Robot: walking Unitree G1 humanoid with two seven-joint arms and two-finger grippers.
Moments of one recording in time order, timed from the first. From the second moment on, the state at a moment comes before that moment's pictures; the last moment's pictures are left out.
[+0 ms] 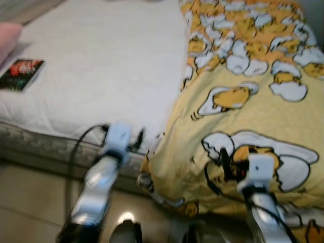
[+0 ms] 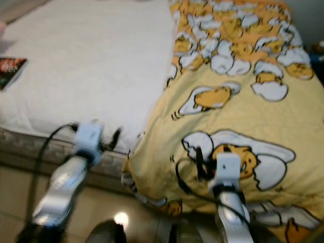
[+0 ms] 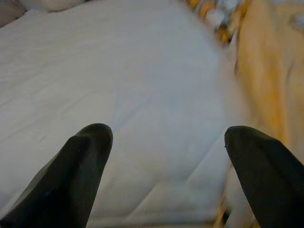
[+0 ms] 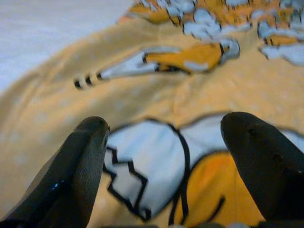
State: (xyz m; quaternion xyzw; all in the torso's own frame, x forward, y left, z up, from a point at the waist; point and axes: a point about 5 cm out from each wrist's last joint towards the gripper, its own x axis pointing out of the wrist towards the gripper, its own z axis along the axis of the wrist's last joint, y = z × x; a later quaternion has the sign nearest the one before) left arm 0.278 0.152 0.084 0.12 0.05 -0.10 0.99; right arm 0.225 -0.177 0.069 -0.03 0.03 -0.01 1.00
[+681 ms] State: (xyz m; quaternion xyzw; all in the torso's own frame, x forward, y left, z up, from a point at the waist) left arm 0.292 0.137 0.104 0.07 0.01 -0.14 0.99; right arm 0.255 -0.160 0.073 0.00 0.02 0.01 1.00
